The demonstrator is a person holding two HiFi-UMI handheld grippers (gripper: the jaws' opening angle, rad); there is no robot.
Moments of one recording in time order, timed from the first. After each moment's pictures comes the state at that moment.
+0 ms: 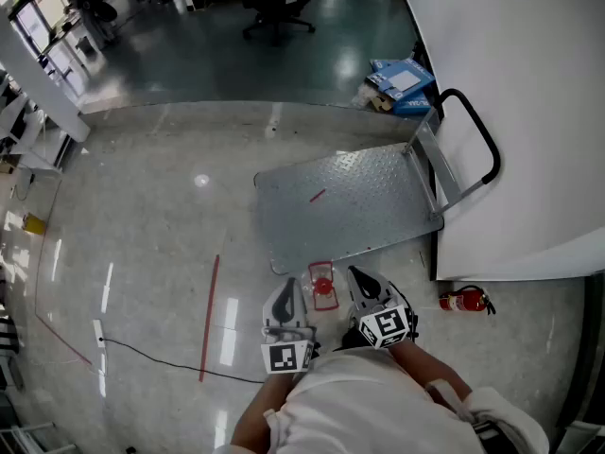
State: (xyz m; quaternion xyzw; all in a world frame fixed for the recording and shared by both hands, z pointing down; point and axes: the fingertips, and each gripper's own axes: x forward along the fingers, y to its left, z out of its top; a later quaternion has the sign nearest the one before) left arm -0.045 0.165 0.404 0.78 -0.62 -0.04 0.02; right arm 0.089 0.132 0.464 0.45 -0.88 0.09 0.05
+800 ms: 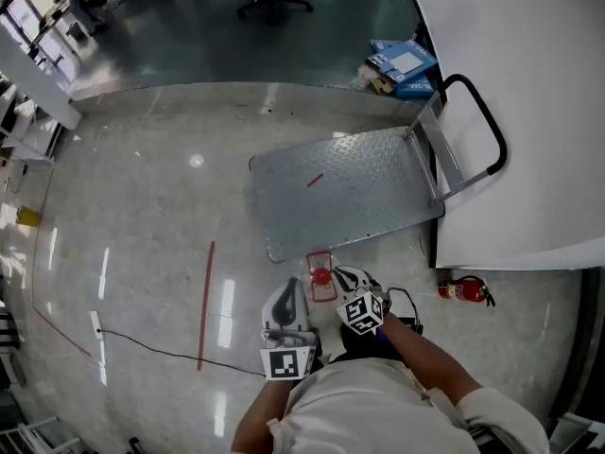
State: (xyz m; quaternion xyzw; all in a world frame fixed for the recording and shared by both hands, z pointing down) left arm -0.045 0.159 0.398 0.79 -0.61 -0.05 0.01; right arm 0.051 0.137 0.615 0.34 -0.87 0.03 0.34
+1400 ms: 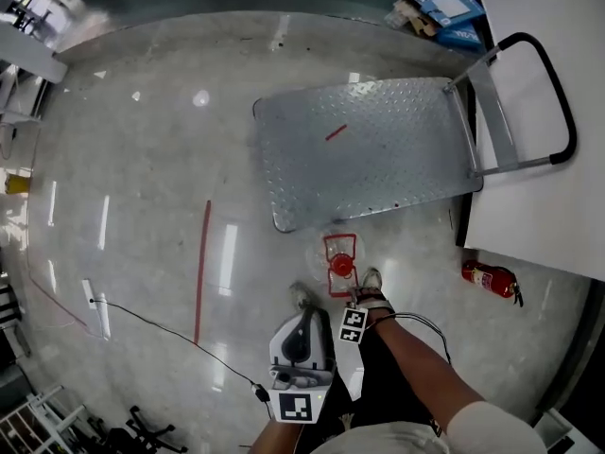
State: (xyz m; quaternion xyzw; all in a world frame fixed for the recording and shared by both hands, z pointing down) left arm -0.065 0.140 0.513 0.78 -0.62 -0.02 0.08; right arm 0.053 0.272 0.959 0.00 -0.74 -0.03 0.67
